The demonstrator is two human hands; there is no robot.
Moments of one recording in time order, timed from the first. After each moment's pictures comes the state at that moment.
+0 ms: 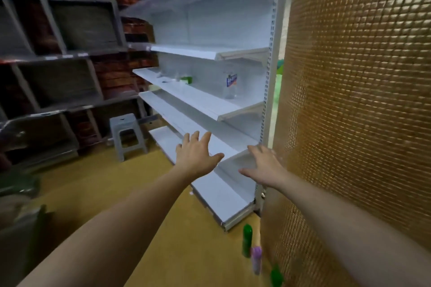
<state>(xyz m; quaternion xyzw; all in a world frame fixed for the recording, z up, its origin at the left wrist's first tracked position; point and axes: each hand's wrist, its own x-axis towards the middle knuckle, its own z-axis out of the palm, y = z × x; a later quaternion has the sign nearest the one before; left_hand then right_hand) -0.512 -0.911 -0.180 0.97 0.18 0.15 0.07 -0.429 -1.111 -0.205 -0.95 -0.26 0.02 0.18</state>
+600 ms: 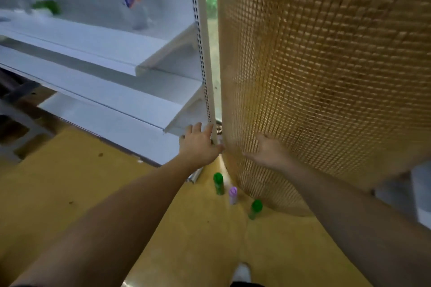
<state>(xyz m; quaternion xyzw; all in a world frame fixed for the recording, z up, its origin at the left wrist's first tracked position) -0.291 -0.914 -0.359 0.99 -0.05 -0.05 0.12 -0.308 -1.132 -0.376 -0.96 0.04 0.15 0.22</state>
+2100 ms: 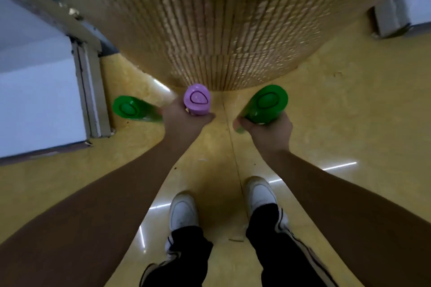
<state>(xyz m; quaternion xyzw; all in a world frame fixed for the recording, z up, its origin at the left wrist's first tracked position) -0.230 -1.010 -0.959 0.88 -0.08 -0.24 0.40 -0.375 -1.145 -0.966 -0.65 0.56 -0.11 0.50</state>
